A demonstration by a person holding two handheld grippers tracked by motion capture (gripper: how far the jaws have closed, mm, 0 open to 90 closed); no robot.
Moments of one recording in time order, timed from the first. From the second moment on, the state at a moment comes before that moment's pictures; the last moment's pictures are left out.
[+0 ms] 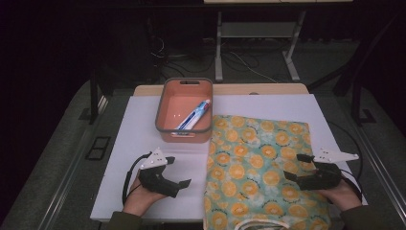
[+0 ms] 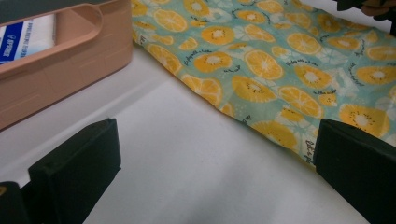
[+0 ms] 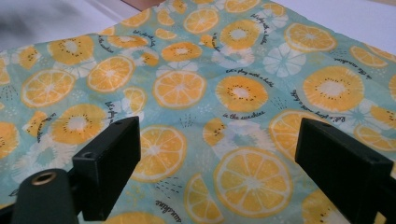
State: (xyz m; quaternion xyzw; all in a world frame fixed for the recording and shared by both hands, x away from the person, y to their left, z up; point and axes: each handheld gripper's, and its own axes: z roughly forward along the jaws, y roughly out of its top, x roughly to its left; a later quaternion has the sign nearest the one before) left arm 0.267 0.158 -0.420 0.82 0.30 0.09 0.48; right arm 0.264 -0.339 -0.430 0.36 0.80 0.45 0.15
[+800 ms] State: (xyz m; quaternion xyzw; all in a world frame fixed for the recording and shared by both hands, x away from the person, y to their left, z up) left arm 0.277 0.097 -0.437 0.85 0.27 0.03 0.44; right arm 0.266 -0.338 -0.431 0.36 0.80 0.45 0.15
